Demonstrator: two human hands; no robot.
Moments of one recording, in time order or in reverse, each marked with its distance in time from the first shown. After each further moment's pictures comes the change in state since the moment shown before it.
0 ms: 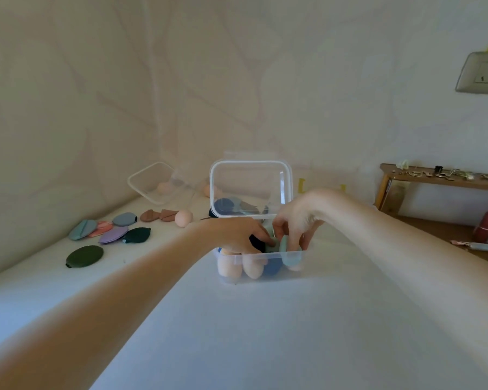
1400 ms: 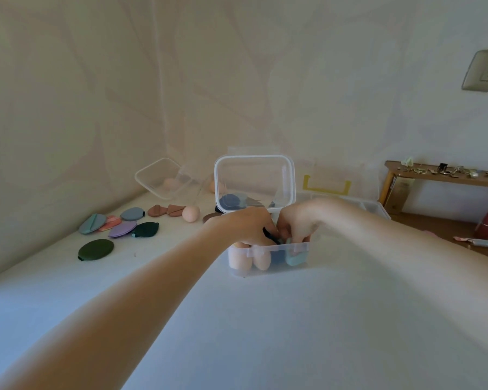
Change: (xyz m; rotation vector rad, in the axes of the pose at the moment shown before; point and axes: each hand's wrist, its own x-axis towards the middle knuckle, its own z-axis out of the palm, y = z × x) left_hand 0.010 0.002 0.003 -0.028 0.177 0.062; right_hand 0.016 -0.006 0.012 -0.308 0.090 0.015
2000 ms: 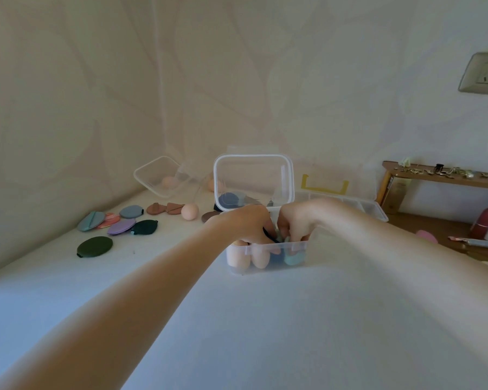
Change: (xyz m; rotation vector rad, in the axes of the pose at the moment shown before) left_hand -0.004 0.005 0.000 -0.026 -0.011 -0.084; right_hand -0.002 0.001 0.001 0.052 0.029 0.026
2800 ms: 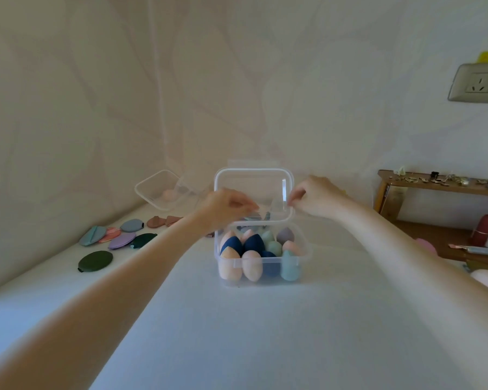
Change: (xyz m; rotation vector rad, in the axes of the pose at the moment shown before) left_hand -0.025 -0.015 -0.030 -0.456 0.487 -0.049; right_hand -0.032 0.034 -0.014 0.419 0.677 -0.033
